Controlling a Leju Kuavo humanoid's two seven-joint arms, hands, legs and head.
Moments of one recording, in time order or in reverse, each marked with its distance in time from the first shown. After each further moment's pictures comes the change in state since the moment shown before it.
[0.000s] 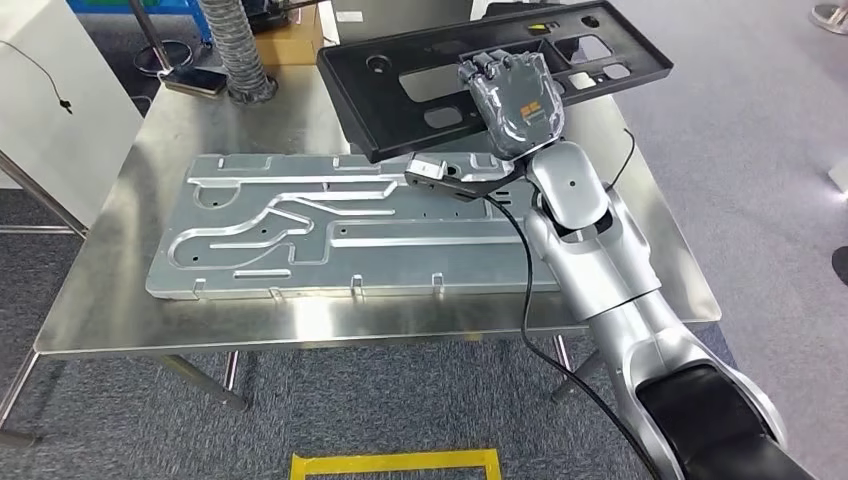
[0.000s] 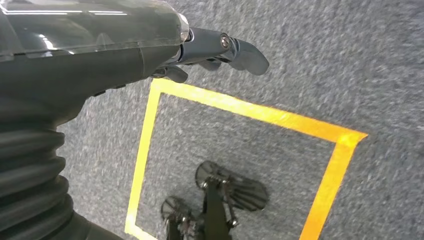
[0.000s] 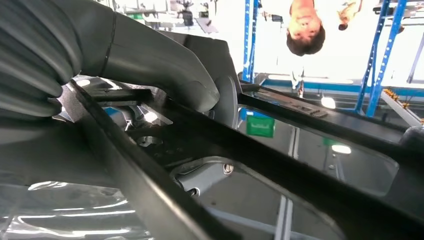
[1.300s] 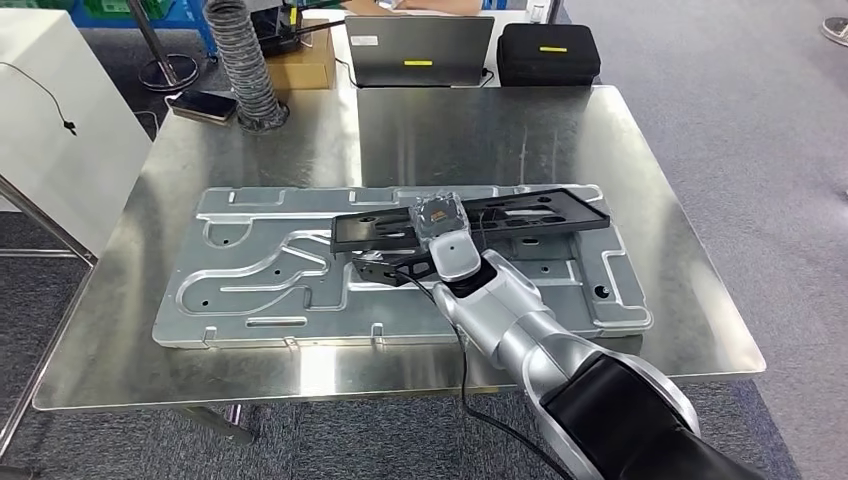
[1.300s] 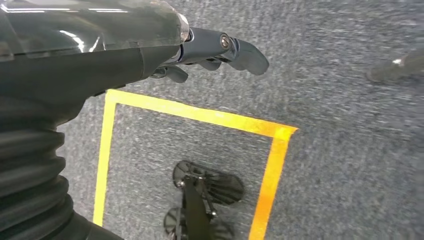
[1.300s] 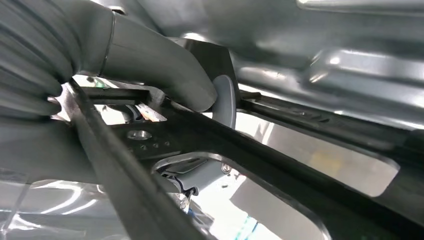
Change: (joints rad) left arm -0.014 0.003 -0.023 0.002 -0.044 -0.024 -0.074; right arm -0.049 0.287 0.162 0.700 -0.050 0.325 0.385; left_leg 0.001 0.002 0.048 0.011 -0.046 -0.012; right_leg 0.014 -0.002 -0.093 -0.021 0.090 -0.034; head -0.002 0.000
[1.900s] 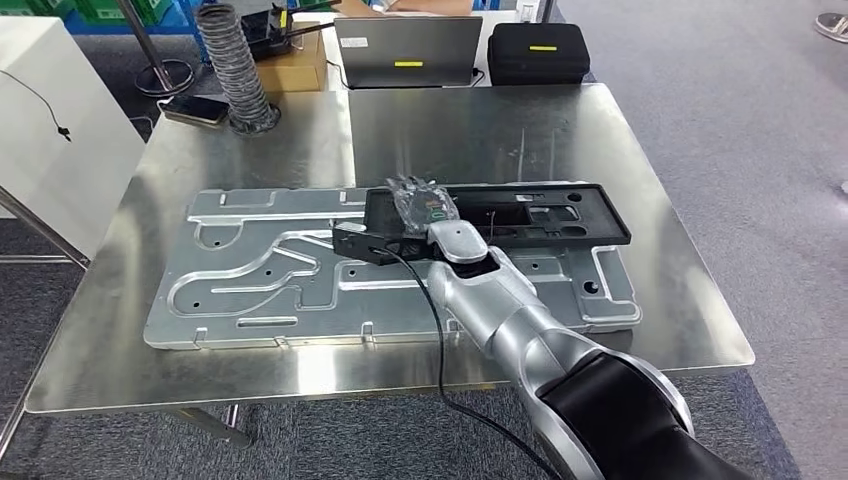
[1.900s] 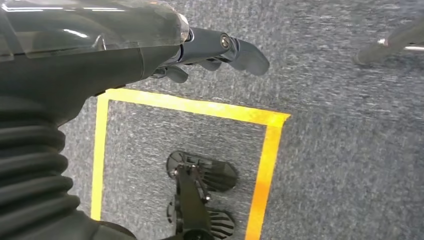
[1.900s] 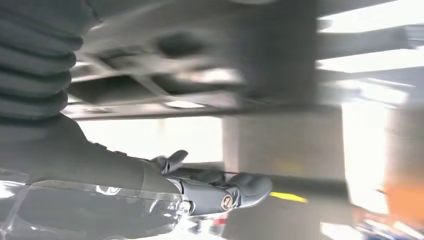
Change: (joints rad) left arm -0.004 -0.006 -0.012 0.000 -0.005 -0.005 -0.013; right arm -0.012 0.052 -0.176 -0.039 -0.252 -0.035 -0.238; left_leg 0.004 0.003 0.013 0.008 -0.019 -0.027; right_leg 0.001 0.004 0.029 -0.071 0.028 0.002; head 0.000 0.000
